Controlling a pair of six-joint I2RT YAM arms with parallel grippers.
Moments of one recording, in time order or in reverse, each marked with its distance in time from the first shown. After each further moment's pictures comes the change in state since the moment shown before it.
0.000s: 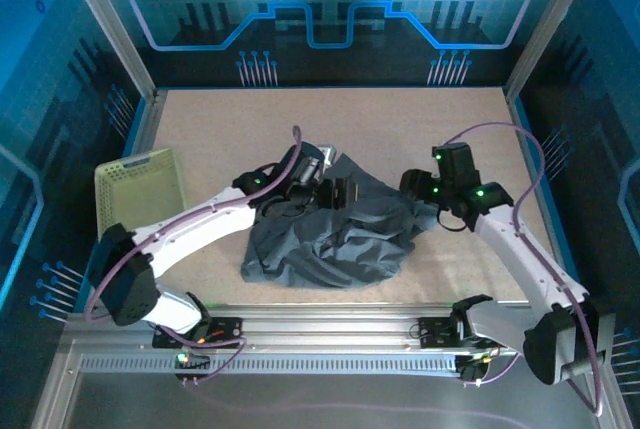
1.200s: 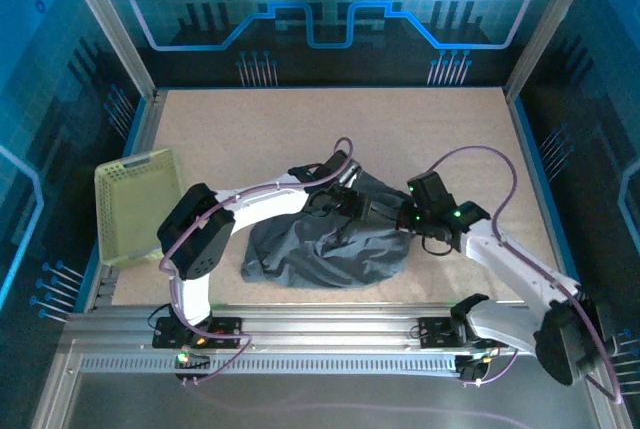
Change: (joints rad) left arm -0.007 0.391 0.178 0.003 -0.008 0.136; right arm 0.179 -0.066 -0.195 0.025 0.089 0.139
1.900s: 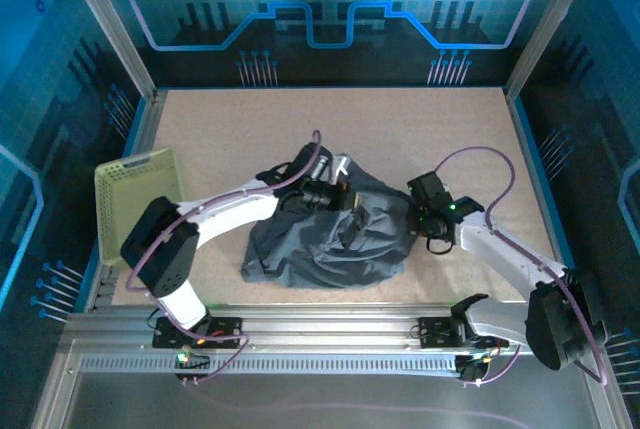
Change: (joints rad) left arm 0.108 -0.244 -0.225 0.249 0.341 -0.109; right arm -0.058 0.131 0.023 -0.080 0.141 0.003
